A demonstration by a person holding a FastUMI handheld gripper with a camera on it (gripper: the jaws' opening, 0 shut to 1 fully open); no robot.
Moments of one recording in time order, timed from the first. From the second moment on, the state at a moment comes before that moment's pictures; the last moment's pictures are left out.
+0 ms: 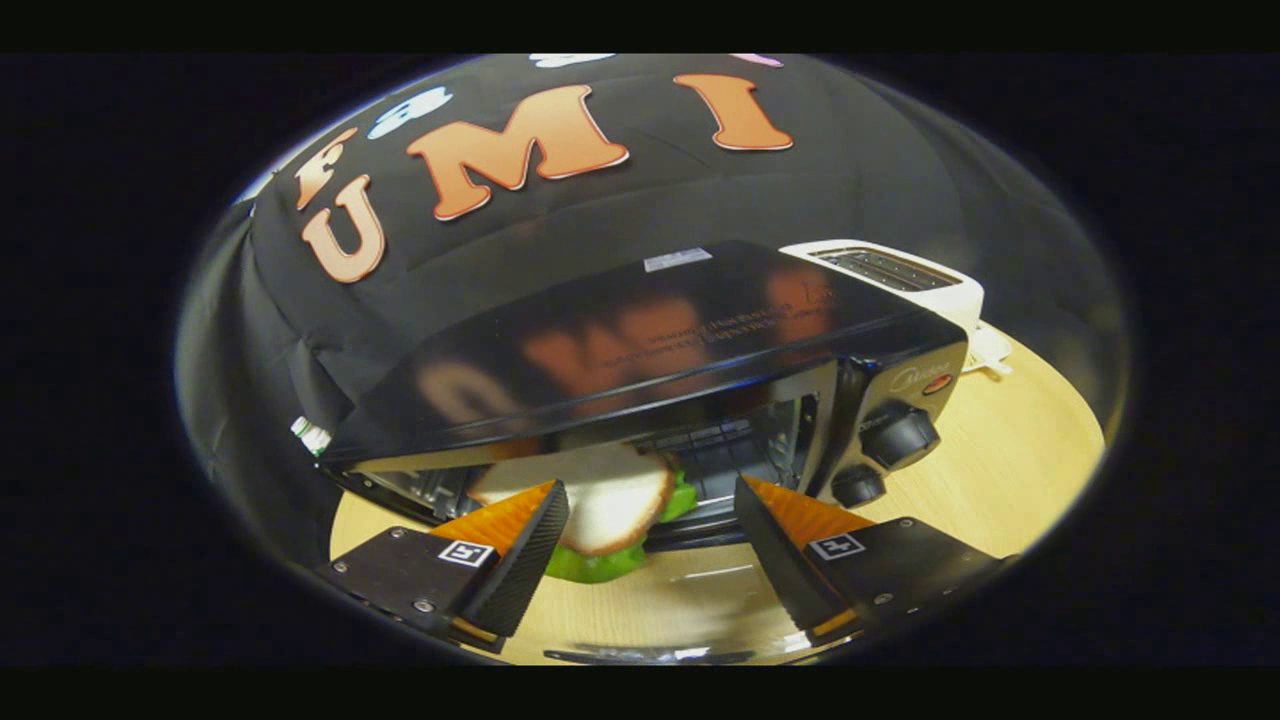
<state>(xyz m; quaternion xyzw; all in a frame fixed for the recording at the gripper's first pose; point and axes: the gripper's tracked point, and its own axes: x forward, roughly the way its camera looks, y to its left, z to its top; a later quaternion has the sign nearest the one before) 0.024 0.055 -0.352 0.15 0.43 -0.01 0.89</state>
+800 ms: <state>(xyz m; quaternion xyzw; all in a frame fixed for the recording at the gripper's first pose) -0.166 0.070 -0.358 0.00 0.54 0.15 0.83</state>
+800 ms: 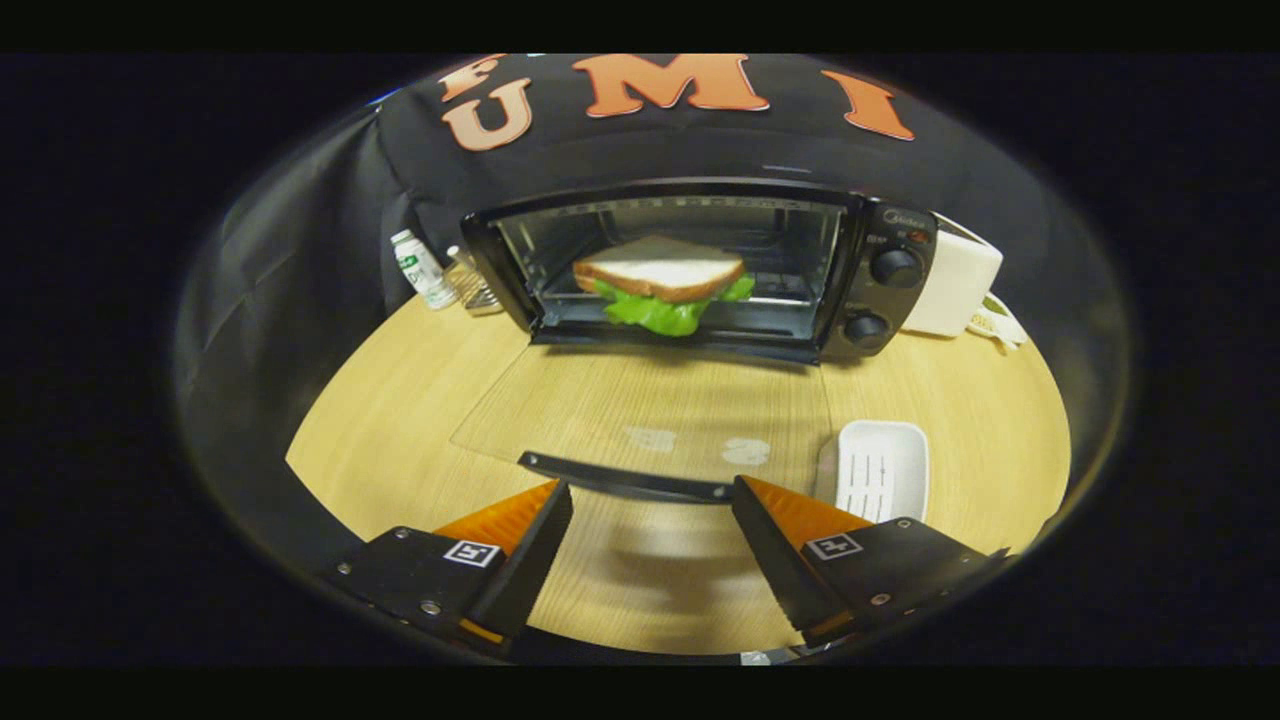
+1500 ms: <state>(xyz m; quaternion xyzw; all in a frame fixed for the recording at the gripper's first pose) -0.188 0.077 -0.393 -0.03 0.60 0.13 0.79</state>
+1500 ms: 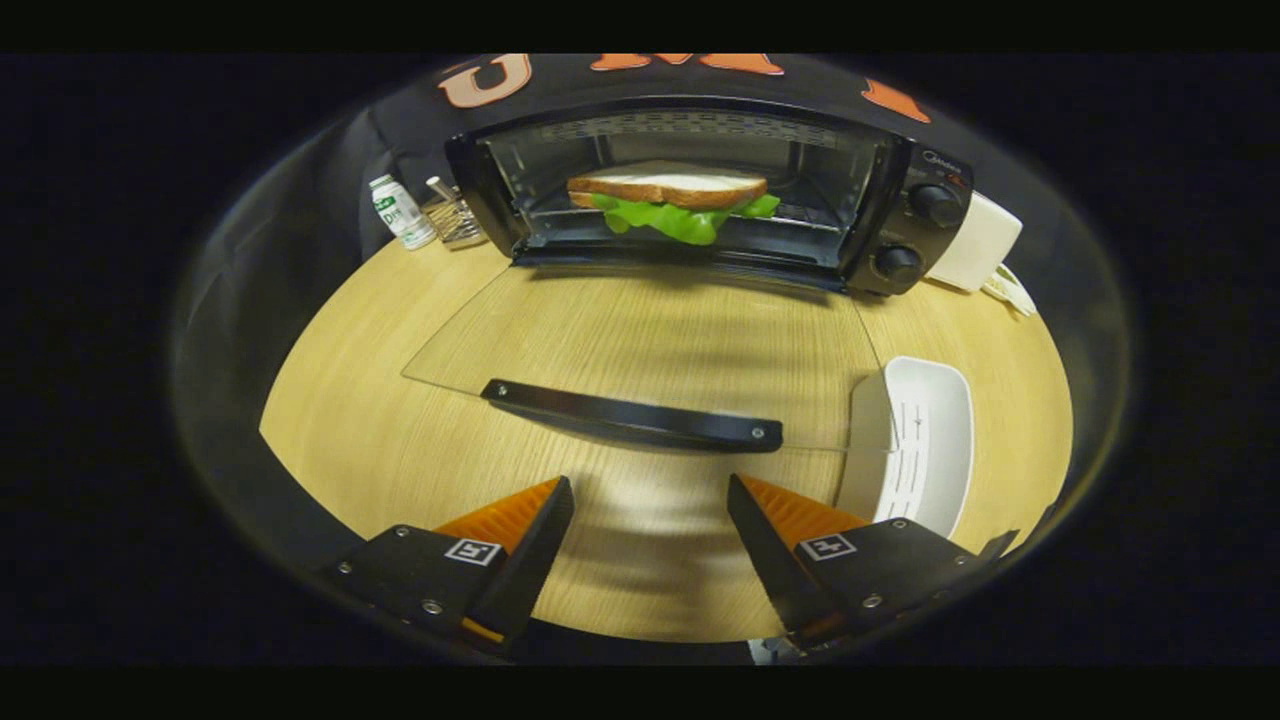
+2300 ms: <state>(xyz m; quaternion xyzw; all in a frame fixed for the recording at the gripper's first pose) -0.053 0.084 -0.313 0.01 0.48 0.10 0.87</state>
